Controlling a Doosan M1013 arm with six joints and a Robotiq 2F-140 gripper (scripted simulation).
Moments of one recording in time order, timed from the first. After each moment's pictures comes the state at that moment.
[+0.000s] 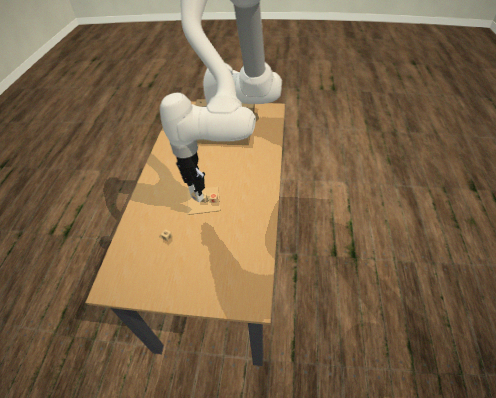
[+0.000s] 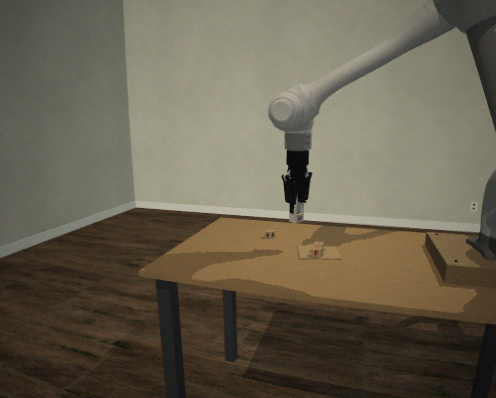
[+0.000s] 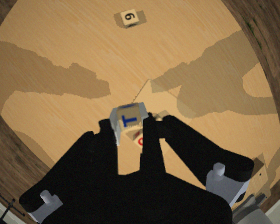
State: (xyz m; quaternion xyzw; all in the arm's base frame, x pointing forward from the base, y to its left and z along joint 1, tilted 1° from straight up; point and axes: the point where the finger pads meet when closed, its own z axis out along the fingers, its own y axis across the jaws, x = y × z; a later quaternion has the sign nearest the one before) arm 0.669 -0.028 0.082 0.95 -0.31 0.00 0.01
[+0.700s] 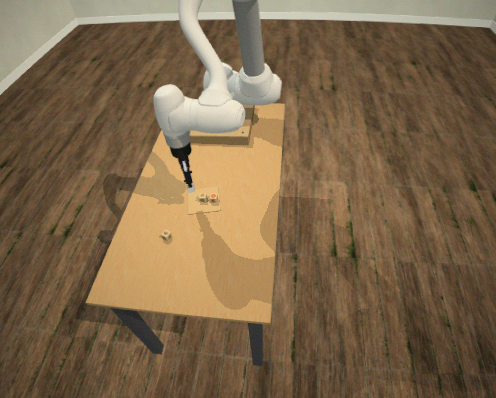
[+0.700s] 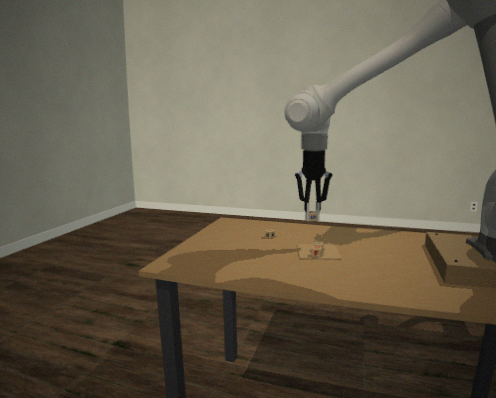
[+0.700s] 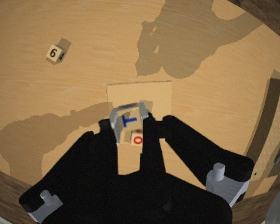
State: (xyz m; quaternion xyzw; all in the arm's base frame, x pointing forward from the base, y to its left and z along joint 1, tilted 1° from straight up) arm 0.616 -0.063 0.081 0.81 -0.59 0.00 0.01
